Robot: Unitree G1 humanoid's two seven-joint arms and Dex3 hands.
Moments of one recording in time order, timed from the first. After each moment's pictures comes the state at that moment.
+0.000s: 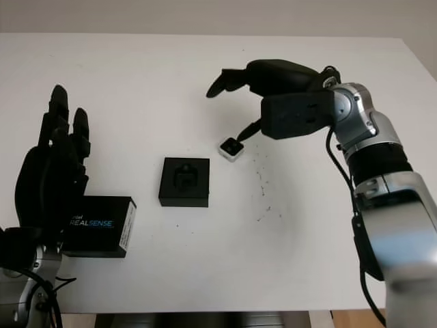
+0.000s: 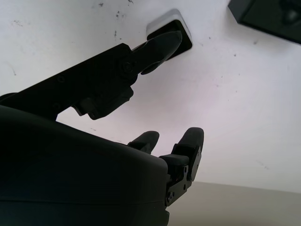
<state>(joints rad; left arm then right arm) -0.01 0.17 0.22 -0.32 -0.25 0.02 -0.17 -1.10 -0.61 0.29 0.89 -0.48 -0.64 0.49</state>
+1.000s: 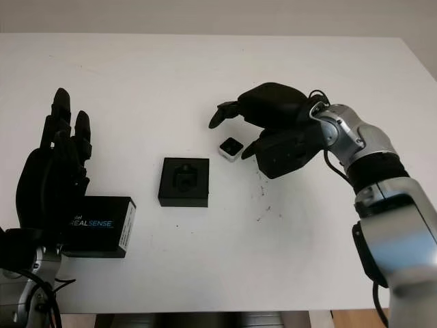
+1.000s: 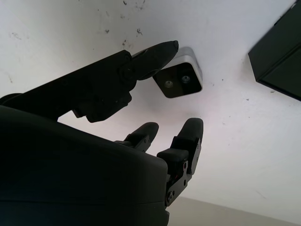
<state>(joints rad) 0.00 0.17 0.22 -0.31 -0.25 0.02 -0.18 -1.08 -0.60 0.41 1.00 -0.65 -0.75 0.25</state>
